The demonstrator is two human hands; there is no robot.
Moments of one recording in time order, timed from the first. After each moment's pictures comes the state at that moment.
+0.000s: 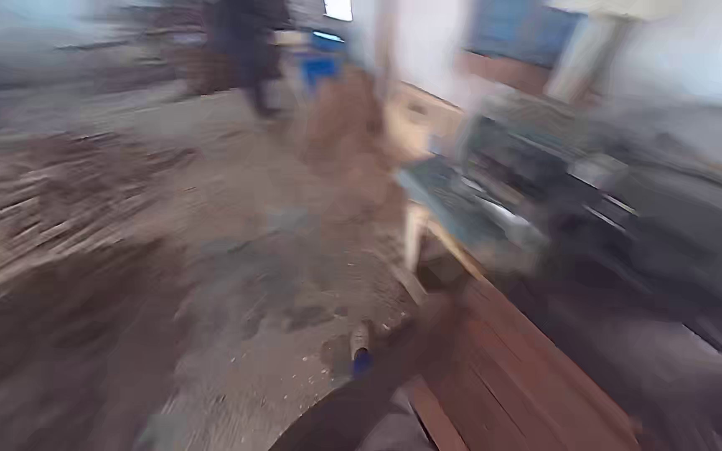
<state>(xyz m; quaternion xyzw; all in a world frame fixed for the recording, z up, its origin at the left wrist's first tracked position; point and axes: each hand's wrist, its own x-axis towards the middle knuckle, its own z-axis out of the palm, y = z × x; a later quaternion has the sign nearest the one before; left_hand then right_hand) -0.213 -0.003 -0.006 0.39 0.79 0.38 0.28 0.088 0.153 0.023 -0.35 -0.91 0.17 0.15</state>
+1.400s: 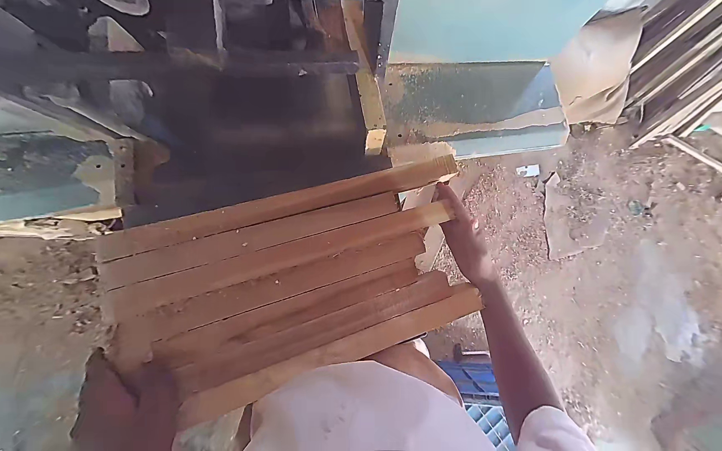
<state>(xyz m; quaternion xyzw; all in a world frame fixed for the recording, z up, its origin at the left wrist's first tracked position) -0.235 -0.068 -0.032 0.43 0.87 0.17 0.16 0.217 0.071 -0.087 -0.42 -0.53 0.55 0.49</state>
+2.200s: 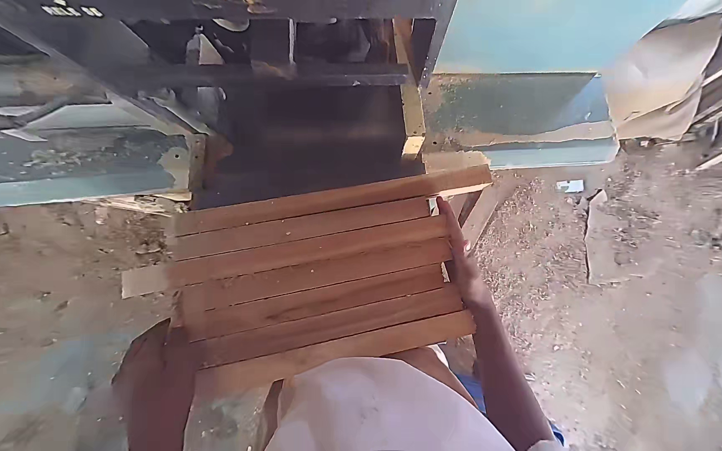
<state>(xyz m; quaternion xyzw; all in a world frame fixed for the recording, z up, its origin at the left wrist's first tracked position) -0.285 -0.068 -0.021 0.41 0.89 0.16 0.15 0.129 0.051 -0.089 -0.43 -0.52 0.57 0.47</state>
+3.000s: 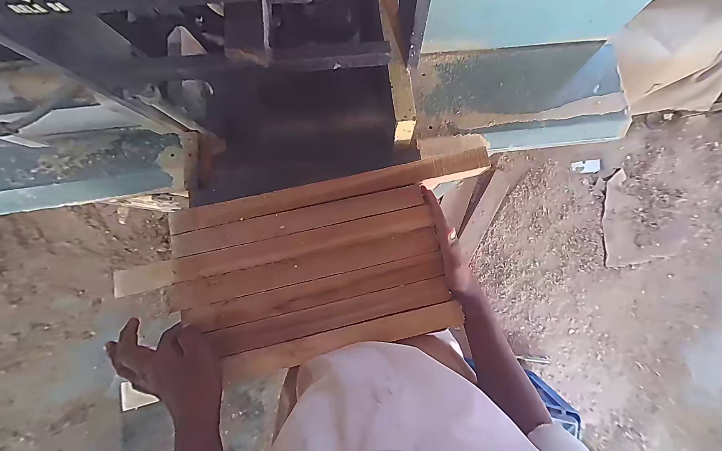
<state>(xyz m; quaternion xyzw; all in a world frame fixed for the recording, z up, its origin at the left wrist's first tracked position) -0.299 -0.070 -0.045 0.37 0.89 0.26 0.04 0.082 0.046 -0.078 -0.44 -0.52 0.57 0.45</state>
